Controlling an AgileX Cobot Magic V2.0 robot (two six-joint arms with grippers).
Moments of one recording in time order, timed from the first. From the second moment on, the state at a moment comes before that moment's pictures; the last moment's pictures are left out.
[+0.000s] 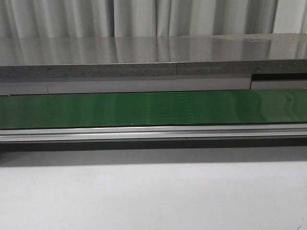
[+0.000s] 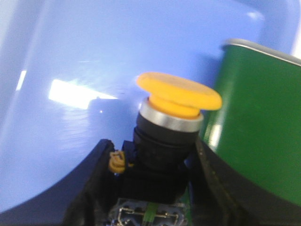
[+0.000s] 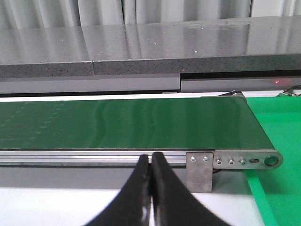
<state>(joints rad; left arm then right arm) 0.39 1.78 -1.35 -0.26 0.88 0.22 0.06 -0.01 0.03 0.00 0.11 0.06</state>
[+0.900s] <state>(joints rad) 0.23 1.78 -1.35 -0.20 0.92 0.25 0.06 -0.01 0.03 0.00 0.11 0.06</state>
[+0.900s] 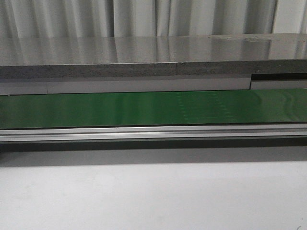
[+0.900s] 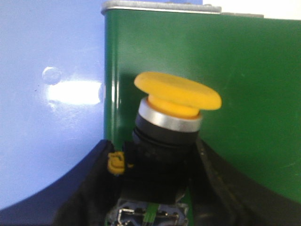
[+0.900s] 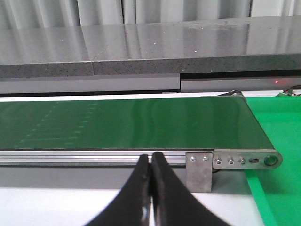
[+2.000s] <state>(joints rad) 0.14 1.48 -1.28 -0.44 0.79 0.36 0.06 -0.01 0.03 0.00 0.11 0.06</state>
